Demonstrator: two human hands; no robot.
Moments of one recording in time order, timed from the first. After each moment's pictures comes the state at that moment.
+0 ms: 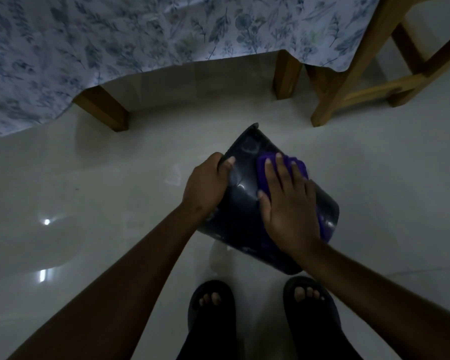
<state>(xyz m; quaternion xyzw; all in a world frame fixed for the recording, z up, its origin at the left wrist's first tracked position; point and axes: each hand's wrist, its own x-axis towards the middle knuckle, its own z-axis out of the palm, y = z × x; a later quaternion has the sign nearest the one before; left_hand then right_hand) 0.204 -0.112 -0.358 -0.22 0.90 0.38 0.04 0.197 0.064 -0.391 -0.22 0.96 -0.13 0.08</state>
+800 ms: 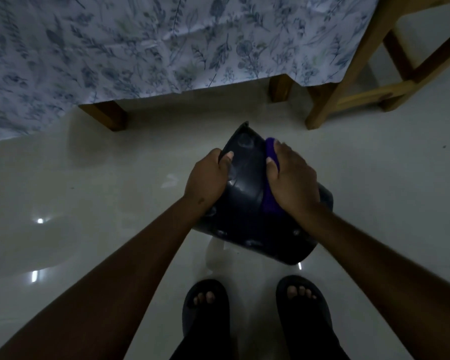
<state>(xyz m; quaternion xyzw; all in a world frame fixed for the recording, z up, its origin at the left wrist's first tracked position) 0.187 -0.106 -0.353 -0.23 0.90 0.38 0.04 0.135 0.065 -0.391 -0.14 0.96 -0.21 0.12</state>
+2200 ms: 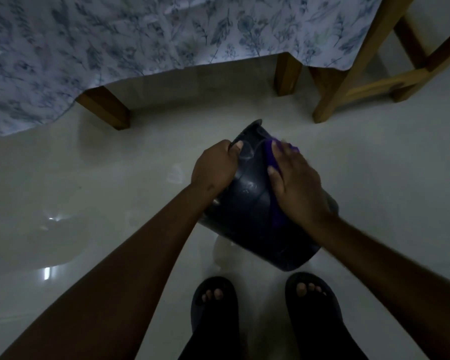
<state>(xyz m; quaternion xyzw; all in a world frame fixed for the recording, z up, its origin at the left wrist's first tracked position) 0.171 -0.109 -0.352 -0.23 0.92 0.31 0.09 0.156 0.072 -0.396 -0.23 0.94 -0.23 0.13</state>
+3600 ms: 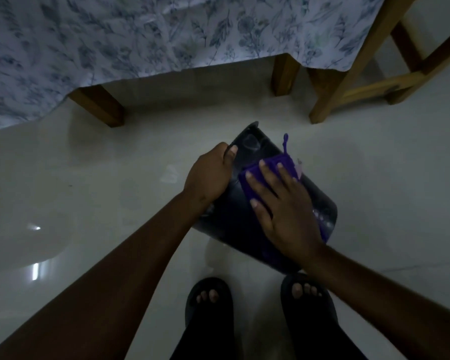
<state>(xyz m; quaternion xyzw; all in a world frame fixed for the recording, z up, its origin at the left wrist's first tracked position) 0.187 -0.110 -0.361 -0.19 0.92 0.35 0.06 0.208 0.077 -0.385 -0.31 0.92 -0.21 0.09</state>
